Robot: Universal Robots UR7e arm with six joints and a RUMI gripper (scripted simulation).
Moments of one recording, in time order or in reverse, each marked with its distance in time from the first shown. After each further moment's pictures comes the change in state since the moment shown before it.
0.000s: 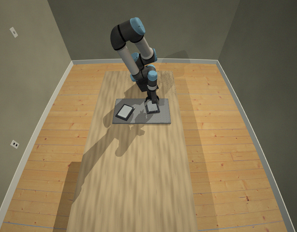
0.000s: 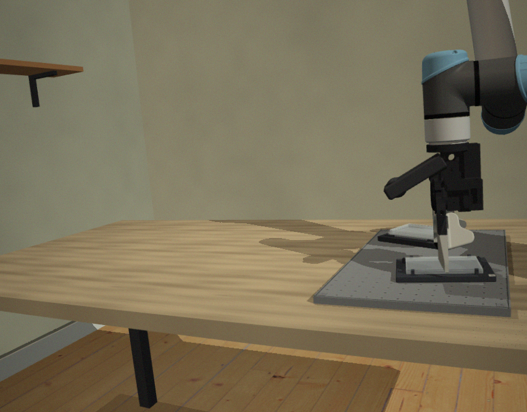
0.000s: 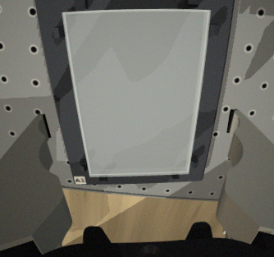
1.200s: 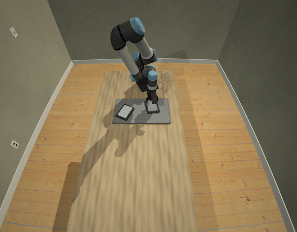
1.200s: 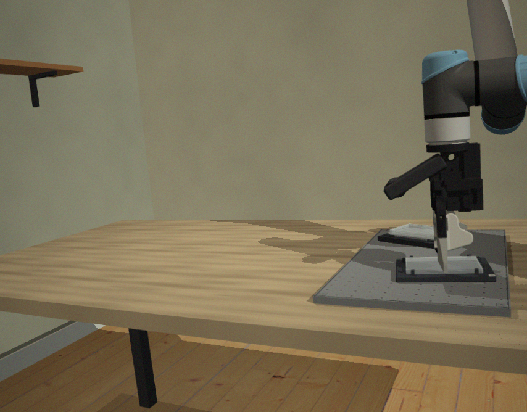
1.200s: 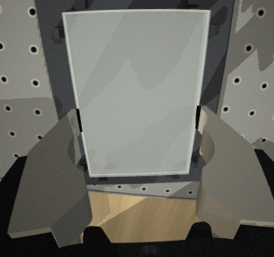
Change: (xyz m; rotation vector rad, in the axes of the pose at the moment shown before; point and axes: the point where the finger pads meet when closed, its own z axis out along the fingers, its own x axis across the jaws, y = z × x) arm 0.000 0.000 0.000 0.000 0.000 0.000
